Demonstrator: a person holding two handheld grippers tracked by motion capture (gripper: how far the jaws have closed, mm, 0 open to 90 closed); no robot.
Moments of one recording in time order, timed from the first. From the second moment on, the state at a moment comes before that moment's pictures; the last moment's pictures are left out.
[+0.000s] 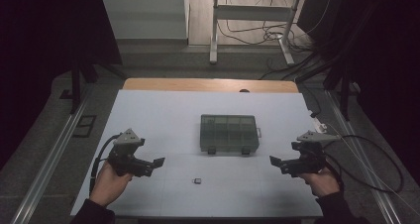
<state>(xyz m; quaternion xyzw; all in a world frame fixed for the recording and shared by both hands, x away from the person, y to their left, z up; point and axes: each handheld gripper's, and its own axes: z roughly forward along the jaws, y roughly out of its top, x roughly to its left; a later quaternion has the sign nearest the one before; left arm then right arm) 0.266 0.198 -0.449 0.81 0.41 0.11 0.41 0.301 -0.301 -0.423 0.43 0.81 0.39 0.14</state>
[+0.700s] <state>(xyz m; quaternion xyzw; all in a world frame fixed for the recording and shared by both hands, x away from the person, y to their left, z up) 0.299 0.169 -0.450 0.81 0.41 0.10 0.41 0.327 -0.288 -0.425 0.43 0.81 0.37 0.15</state>
